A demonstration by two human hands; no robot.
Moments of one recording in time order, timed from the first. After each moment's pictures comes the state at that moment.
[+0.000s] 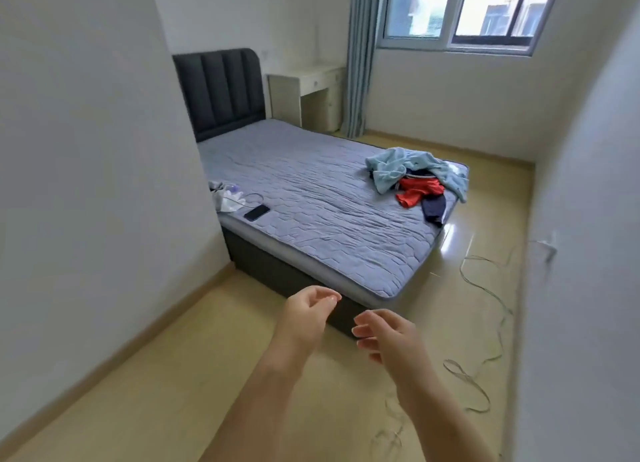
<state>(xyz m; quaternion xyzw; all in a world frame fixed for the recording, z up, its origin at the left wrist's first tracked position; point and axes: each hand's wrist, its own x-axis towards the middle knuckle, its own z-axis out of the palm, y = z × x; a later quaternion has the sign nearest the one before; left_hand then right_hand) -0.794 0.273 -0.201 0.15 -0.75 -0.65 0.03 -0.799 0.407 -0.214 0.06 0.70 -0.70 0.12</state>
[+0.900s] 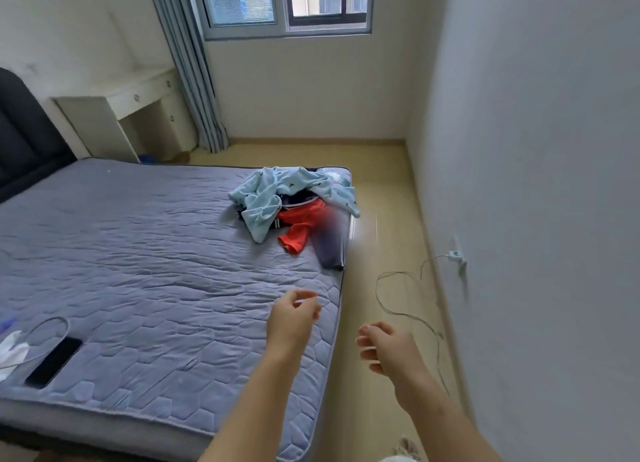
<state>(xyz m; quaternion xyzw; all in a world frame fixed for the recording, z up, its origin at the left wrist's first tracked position) -1.355 0.494 -0.244 0.10 -0.77 -0.63 -0.10 -1.292 0.623 -0.256 0.29 0.67 -0.69 0.05</state>
